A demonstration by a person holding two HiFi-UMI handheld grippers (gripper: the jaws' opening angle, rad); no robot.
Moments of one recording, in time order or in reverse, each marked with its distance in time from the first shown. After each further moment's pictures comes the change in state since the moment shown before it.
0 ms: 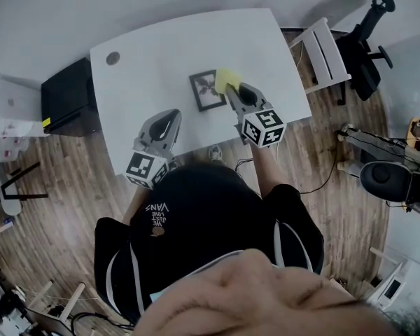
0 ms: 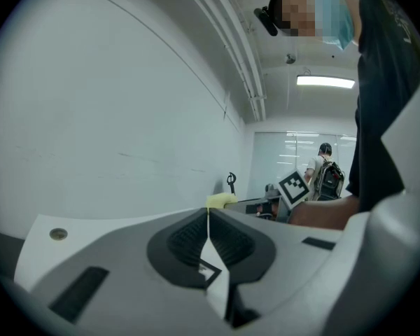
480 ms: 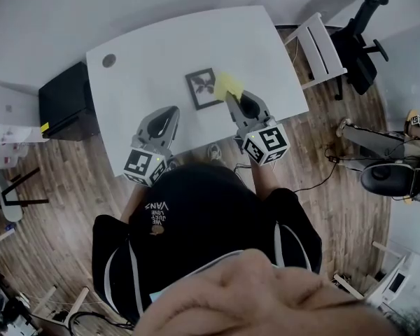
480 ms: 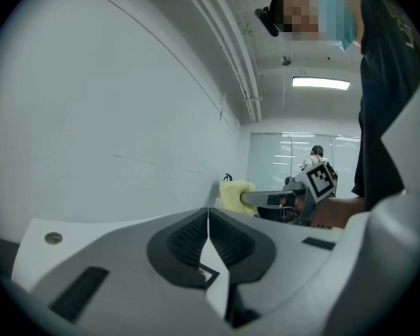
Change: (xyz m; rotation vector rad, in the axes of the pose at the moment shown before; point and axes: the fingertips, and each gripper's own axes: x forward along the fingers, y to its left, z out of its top) left arm 0.005 -0.004 0.009 0.026 -0.030 -0.032; right arm -0.051 0.033 0.031 -0.043 -0.166 -0.016
